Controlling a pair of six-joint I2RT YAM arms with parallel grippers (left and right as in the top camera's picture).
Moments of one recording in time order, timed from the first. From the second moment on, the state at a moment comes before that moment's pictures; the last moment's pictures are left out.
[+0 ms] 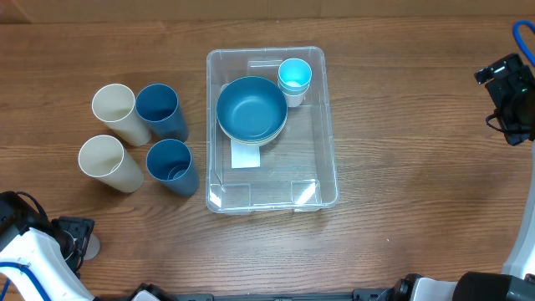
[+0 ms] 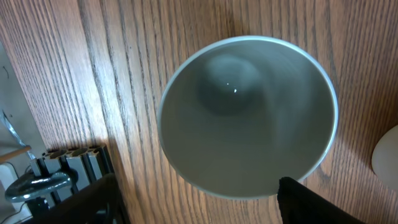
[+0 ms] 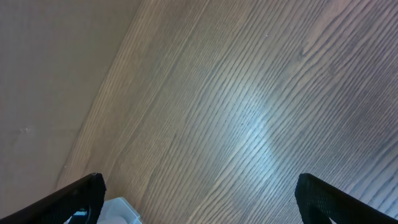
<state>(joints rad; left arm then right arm) 0.89 1.23 0.83 -1.07 -0.08 -0.58 -0.39 1.50 1.63 -1.06 -0.05 0.71</state>
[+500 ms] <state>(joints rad) 0.93 1.23 0.83 -1.05 -0.10 -0.65 -0.39 1.50 1.63 -1.06 -0.05 0.71</state>
